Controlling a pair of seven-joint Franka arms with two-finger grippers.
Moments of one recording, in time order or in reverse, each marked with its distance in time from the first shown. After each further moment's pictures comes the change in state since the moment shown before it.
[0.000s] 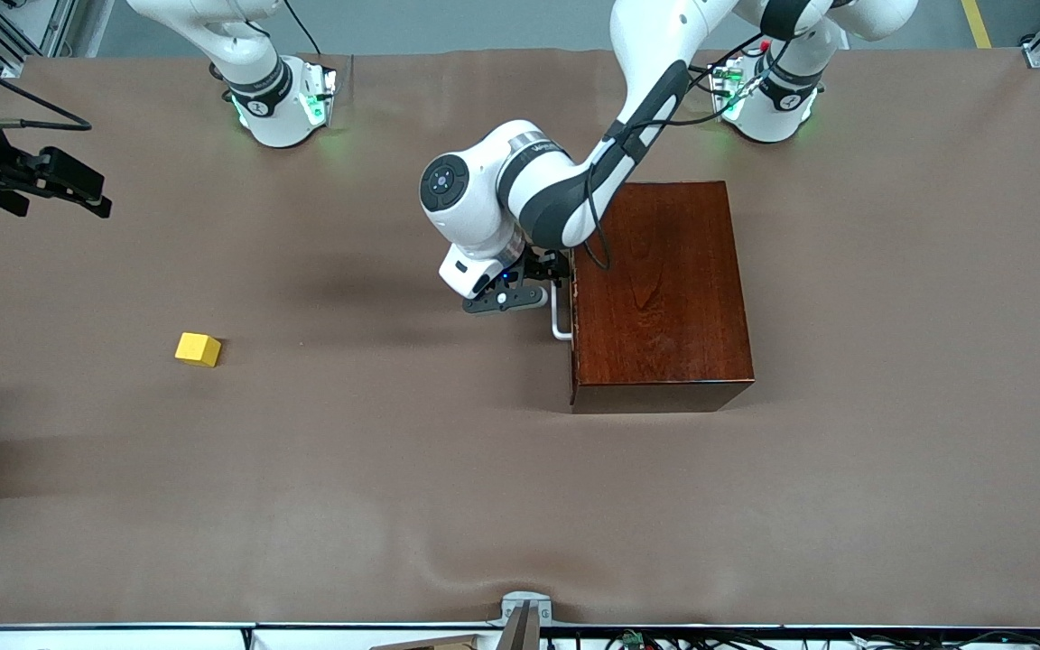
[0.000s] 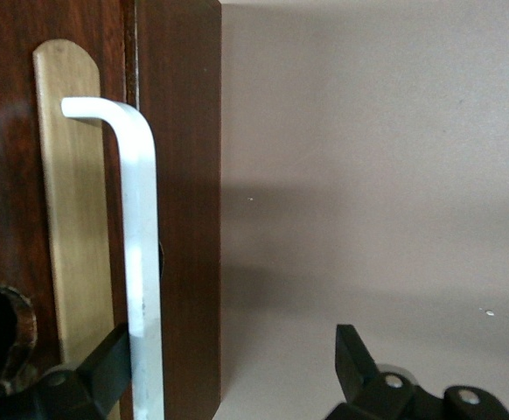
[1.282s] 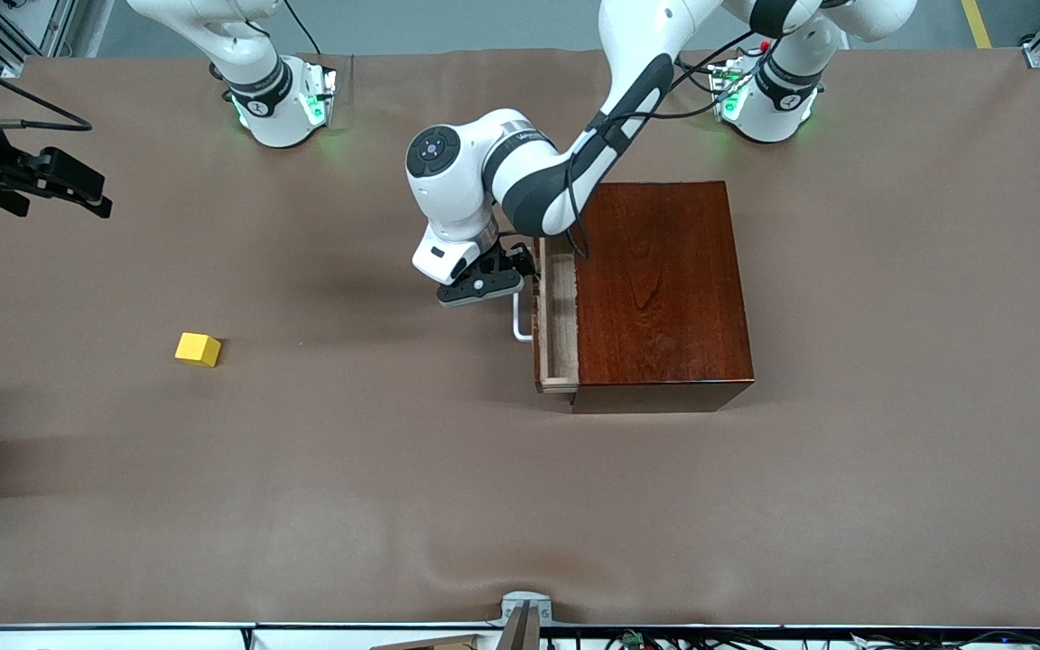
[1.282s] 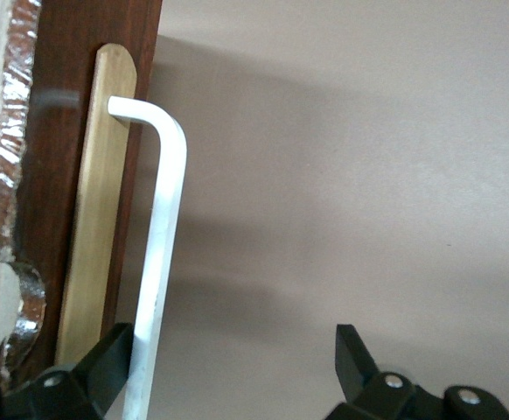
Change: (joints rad) left arm -0.038 0.009 -0.006 0.003 0.004 0.209 -0.199; right arm 0.000 0.000 0.000 -0.001 0.000 0.000 0.000
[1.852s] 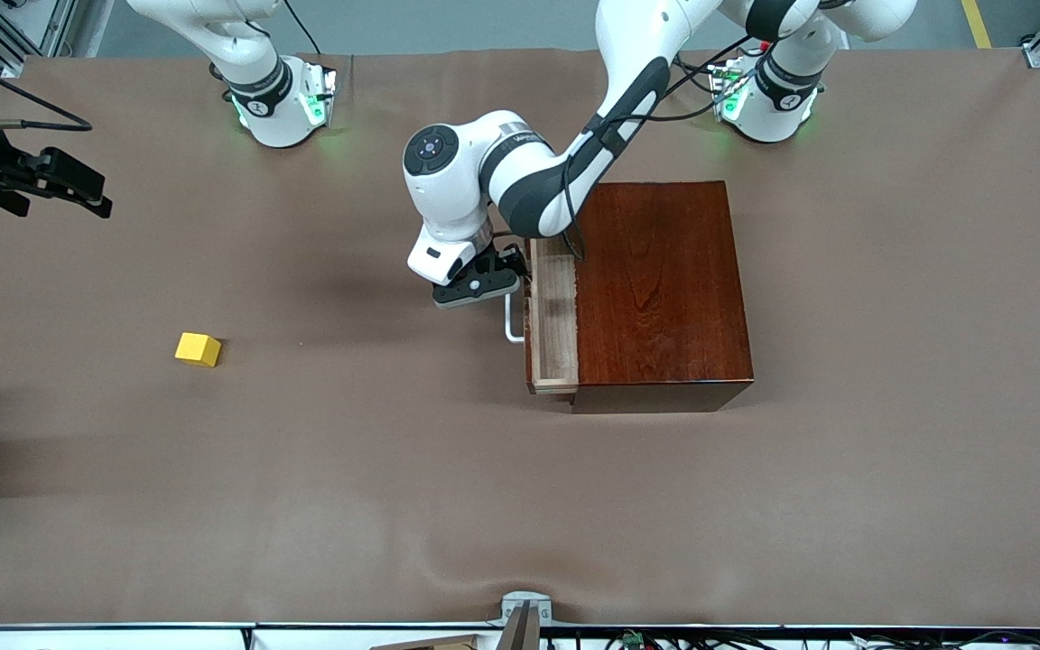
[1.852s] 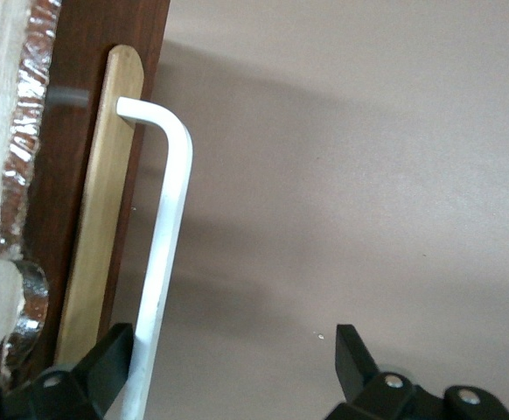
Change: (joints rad) left arm -0.002 0.018 0.001 0.026 -0.006 0.017 -0.043; right arm 0.000 0.000 0.000 0.000 0.000 0.000 0.000
